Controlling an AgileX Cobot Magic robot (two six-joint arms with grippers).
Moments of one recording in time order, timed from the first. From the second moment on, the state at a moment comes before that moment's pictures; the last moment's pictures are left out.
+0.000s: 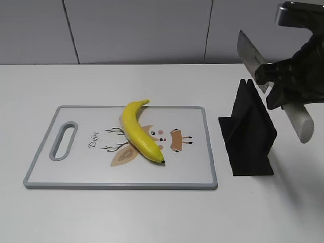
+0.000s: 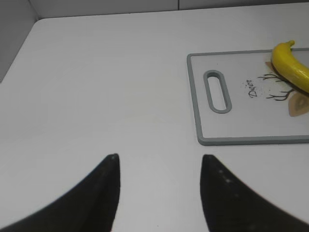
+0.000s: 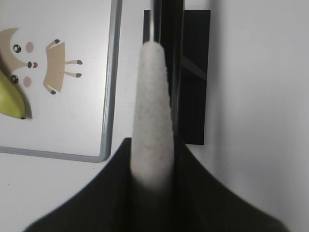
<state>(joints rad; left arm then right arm) -0.08 -0.01 -0.50 -0.03 1.10 0.12 0.36 1.43 -1.01 0.05 0.78 0.35</state>
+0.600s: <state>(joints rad) -0.08 -0.01 -0.50 -0.03 1.10 0.12 0.36 1.45 -1.01 0.00 0.76 0.39</state>
